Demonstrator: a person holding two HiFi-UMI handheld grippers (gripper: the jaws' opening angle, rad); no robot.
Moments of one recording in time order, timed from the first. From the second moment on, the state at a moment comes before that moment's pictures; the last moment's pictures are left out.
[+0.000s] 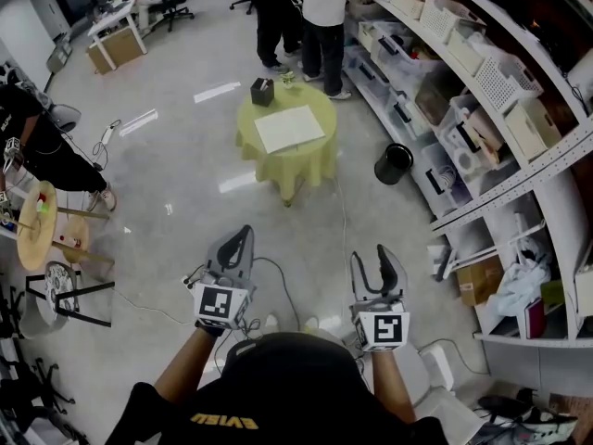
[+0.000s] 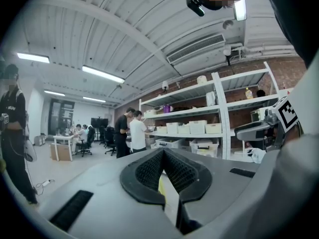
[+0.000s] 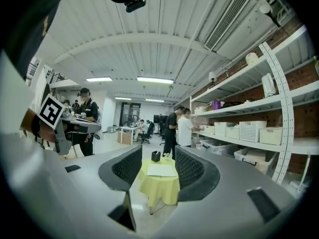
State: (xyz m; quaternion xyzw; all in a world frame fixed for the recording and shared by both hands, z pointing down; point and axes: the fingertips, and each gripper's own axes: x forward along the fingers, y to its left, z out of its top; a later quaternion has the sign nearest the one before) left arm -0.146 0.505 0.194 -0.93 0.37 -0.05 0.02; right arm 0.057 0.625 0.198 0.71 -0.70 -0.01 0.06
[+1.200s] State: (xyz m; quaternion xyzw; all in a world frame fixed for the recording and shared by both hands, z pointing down) left arm -0.118 0.534 0.202 -0.94 0.35 -0.04 0.03; right arm 0.081 0.640 0.202 0.71 -0.71 0.01 0.02
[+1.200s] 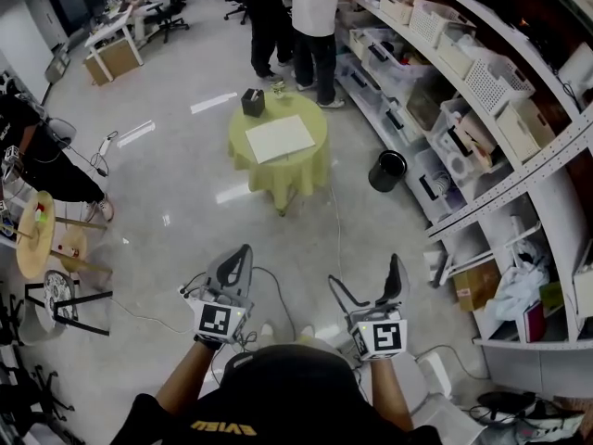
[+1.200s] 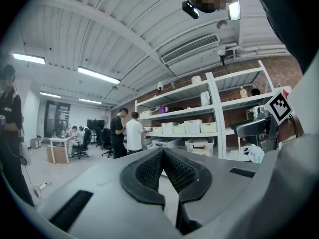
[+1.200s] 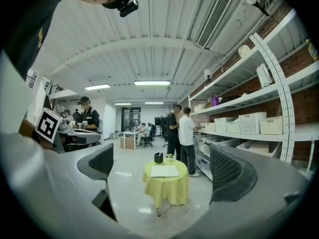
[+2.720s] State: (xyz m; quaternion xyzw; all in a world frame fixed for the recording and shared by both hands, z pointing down) left arm -0.106 0.324 0.226 -0.91 0.42 -0.06 0.02; right arm 0.117 0.412 0.224 0.67 -0.74 0.06 0.04
